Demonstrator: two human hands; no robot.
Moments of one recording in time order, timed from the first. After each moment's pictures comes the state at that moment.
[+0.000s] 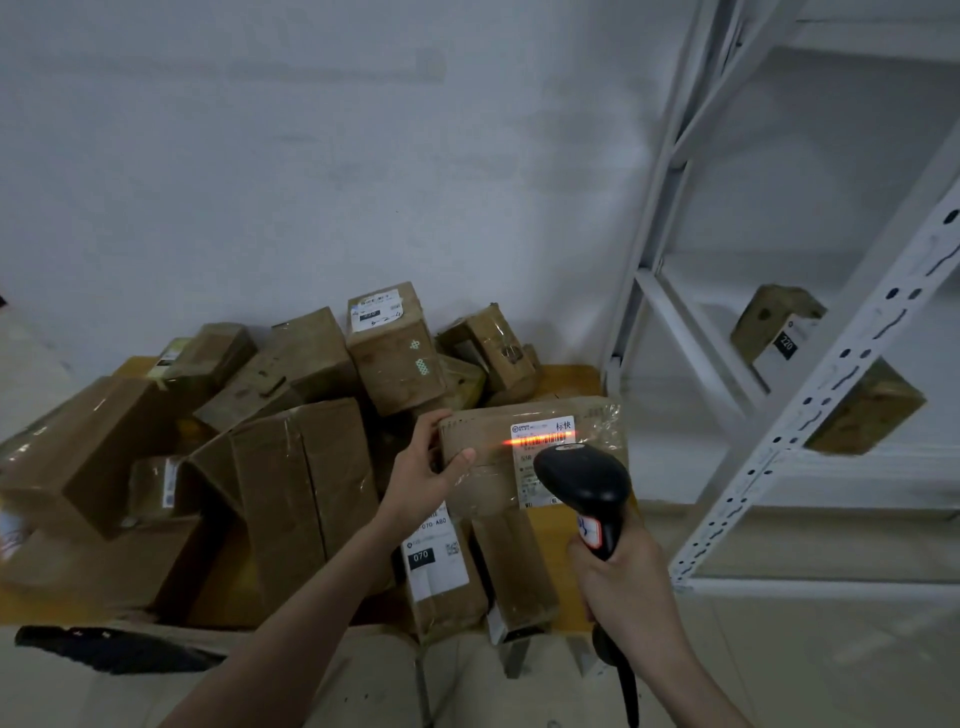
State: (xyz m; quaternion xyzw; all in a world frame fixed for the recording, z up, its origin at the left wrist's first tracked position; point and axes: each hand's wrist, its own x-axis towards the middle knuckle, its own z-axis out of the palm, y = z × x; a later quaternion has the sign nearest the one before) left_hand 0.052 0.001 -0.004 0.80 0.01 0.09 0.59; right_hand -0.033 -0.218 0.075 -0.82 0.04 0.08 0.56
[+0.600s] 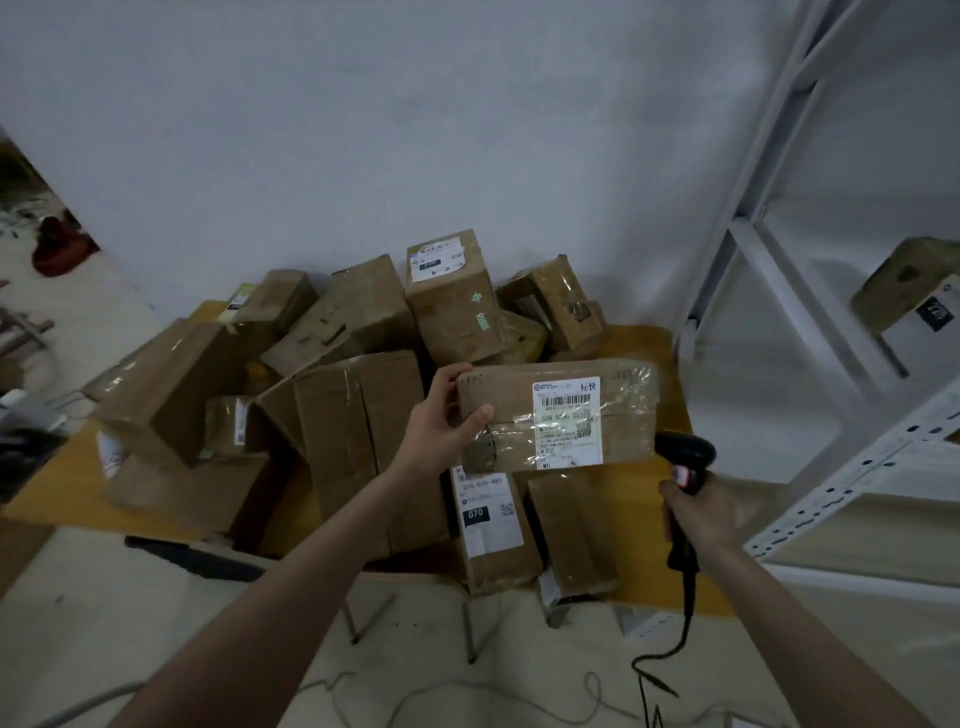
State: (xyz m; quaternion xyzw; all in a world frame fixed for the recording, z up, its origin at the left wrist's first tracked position) left_hand 0.048 0.048 -0.004 0.81 0.05 0.09 0.57; right_hand 0.086 -0.255 -0.059 -0.82 0.18 0.10 0.54
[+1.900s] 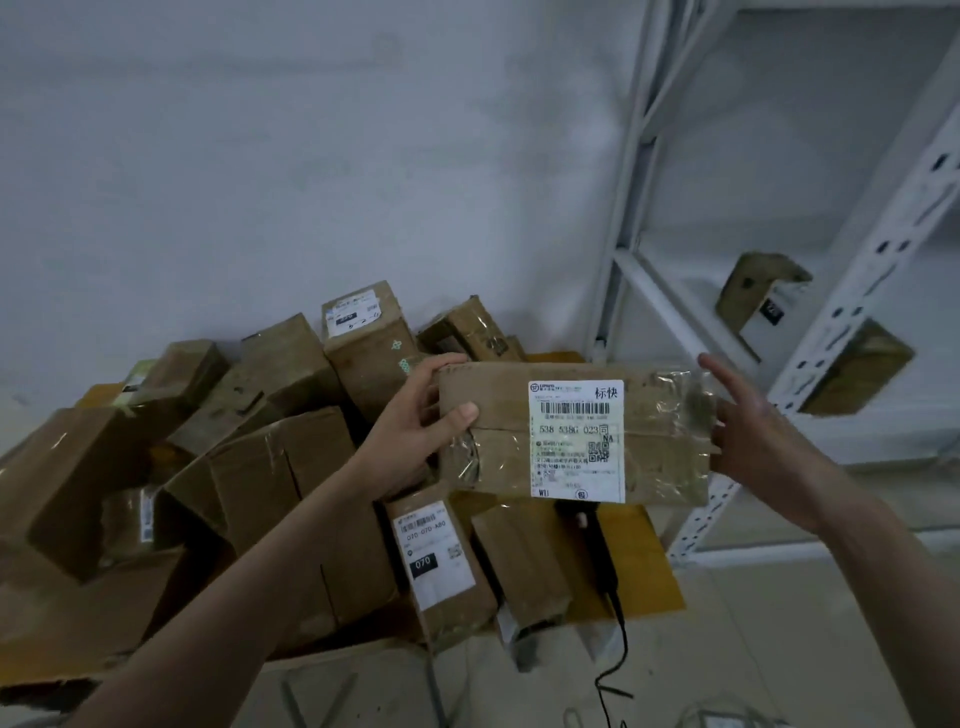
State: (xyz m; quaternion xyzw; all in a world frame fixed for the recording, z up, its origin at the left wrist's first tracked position) left_hand 0.052 0.009 0.081 0.76 -0.13 0.00 0.64; right_hand 0.066 -0.330 0.085 -0.69 -0.04 0.12 0.71
